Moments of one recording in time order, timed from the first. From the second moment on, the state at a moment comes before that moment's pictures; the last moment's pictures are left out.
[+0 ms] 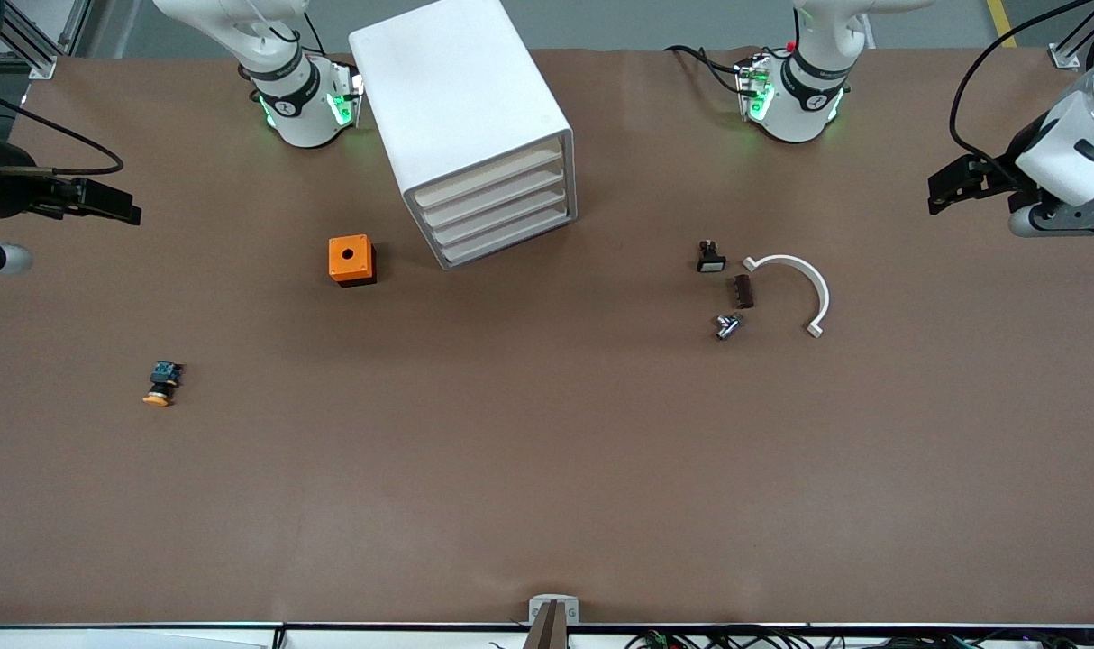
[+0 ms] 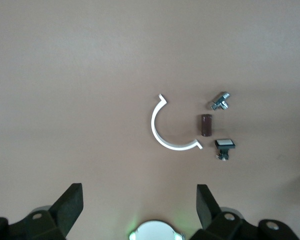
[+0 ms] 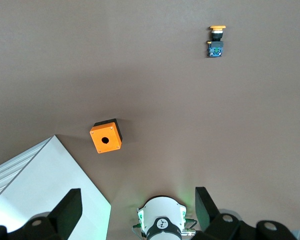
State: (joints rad) left arm 0.01 -0.14 -0.06 -1.79 0.03 1.56 -0.02; right arm 0.03 0.10 -0.03 -1.40 0.02 1.25 0.09
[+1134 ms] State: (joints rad) left arm -0.01 -0.13 -0.07 -1.71 0.03 1.67 0.02; right arm 0.03 0.01 -0.08 -1.44 0.02 1.44 -0.04
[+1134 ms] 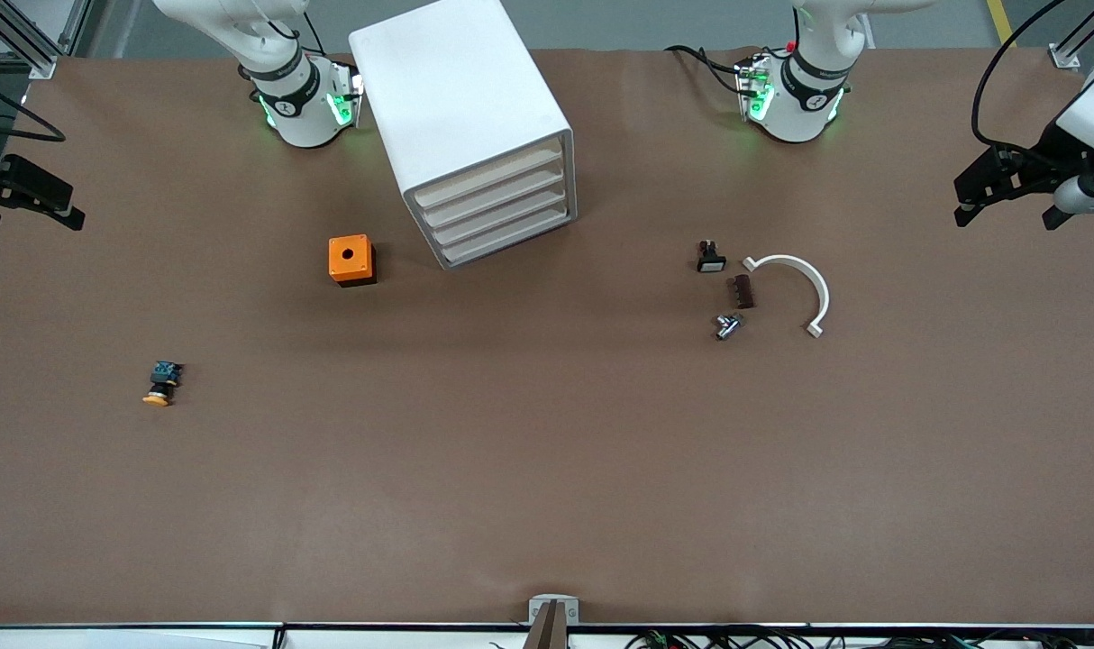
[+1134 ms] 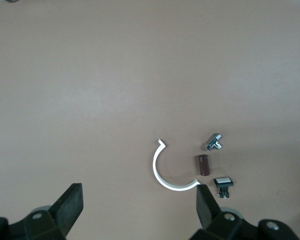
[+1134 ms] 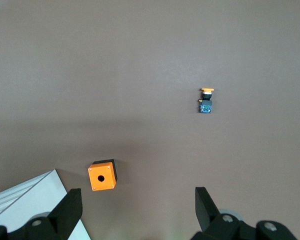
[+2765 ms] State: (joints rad) left arm -0.01 -0.05 -0.07 -1.59 0.01 1.64 -0.07; right arm 0.02 -0.07 -0.10 -1.54 0.04 1.47 -0.03
